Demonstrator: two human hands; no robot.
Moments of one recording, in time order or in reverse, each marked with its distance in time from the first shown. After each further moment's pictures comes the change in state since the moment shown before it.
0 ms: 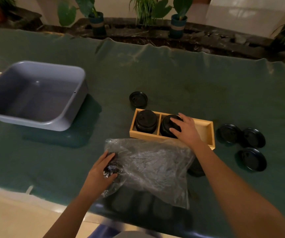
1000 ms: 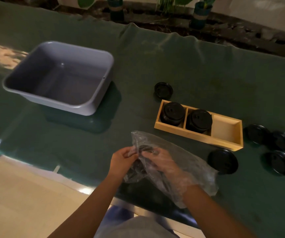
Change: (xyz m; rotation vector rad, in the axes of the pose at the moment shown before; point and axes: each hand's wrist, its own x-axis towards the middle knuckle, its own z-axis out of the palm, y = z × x) left_hand 0.004 0.000 -0.011 -0.563 0.061 -0.371; right_hand -0.091 -0.155 0.107 0.869 -0.478 0.557
